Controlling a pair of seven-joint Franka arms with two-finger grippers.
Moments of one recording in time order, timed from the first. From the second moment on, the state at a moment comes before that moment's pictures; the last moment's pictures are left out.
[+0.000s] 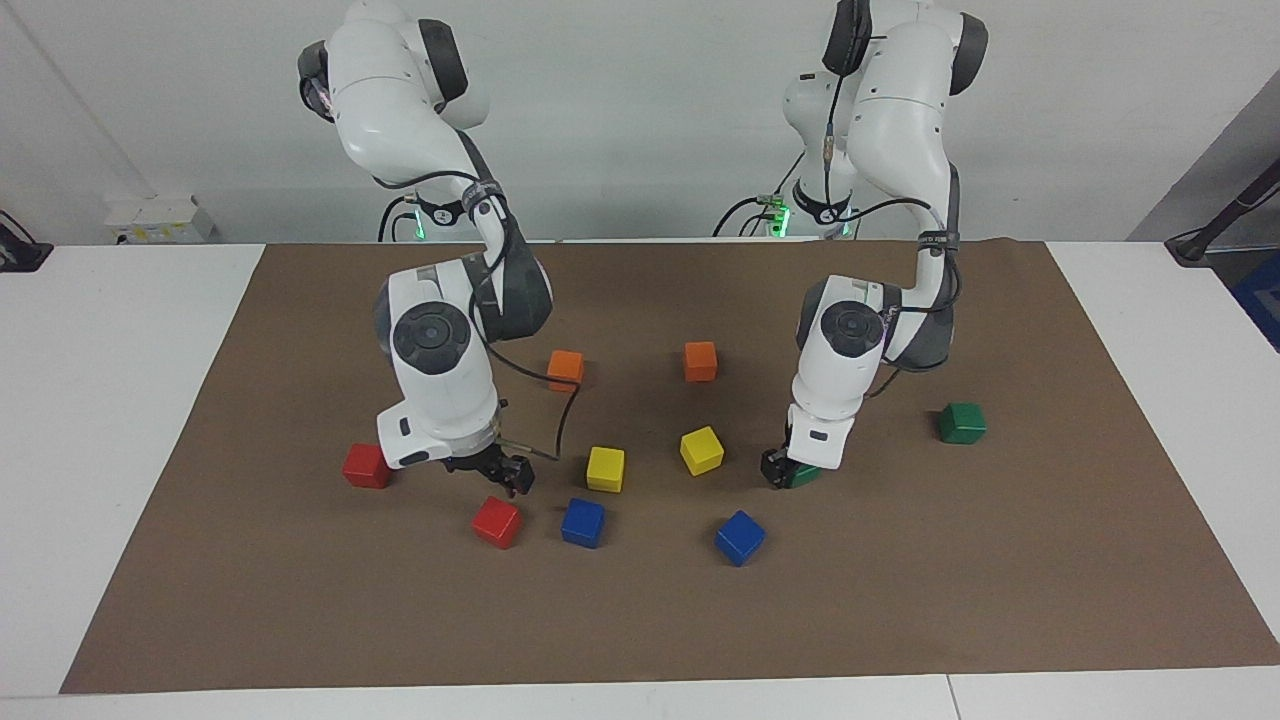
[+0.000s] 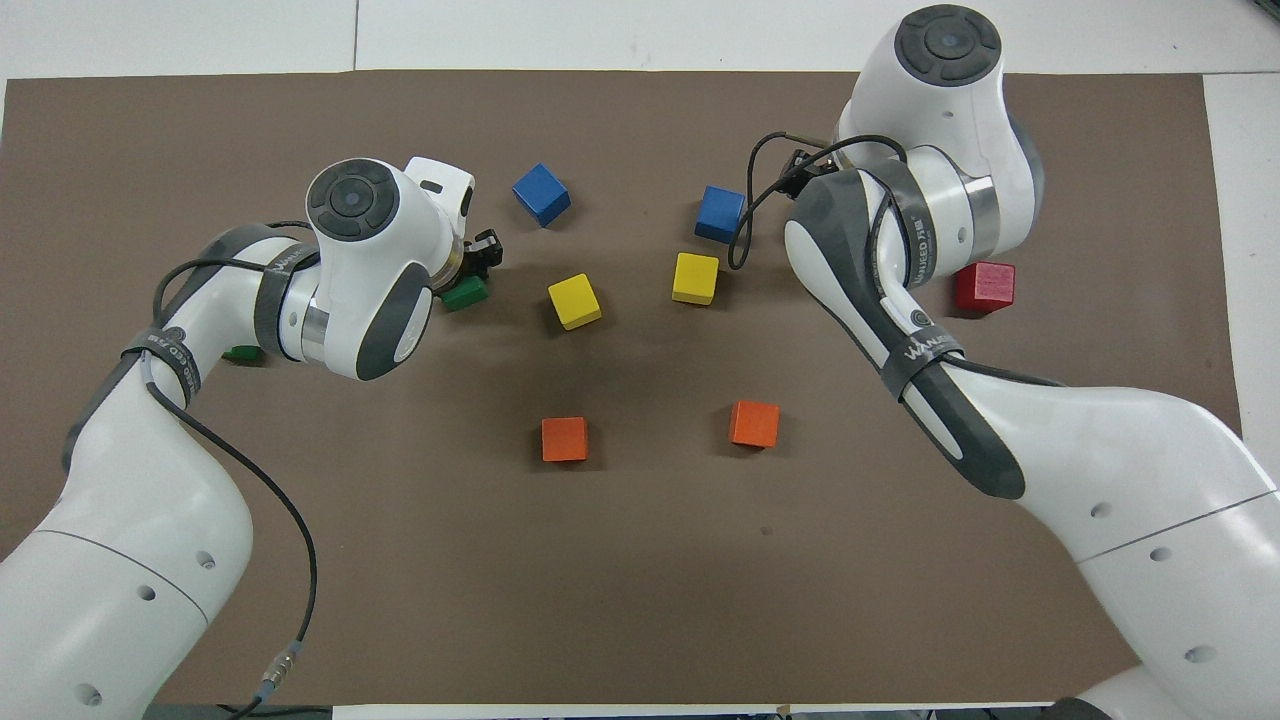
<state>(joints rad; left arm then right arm) -0.26 0.50 -0.11 -1.73 0.11 2.29 -0.81 0.18 0.68 0.11 -1.23 -0.12 1.88 0.75</state>
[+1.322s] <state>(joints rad) 0.24 0.21 -0.09 -1.88 -0.07 2.06 0.26 0.18 0.83 0.10 -1.14 -0.13 2.02 0.77</state>
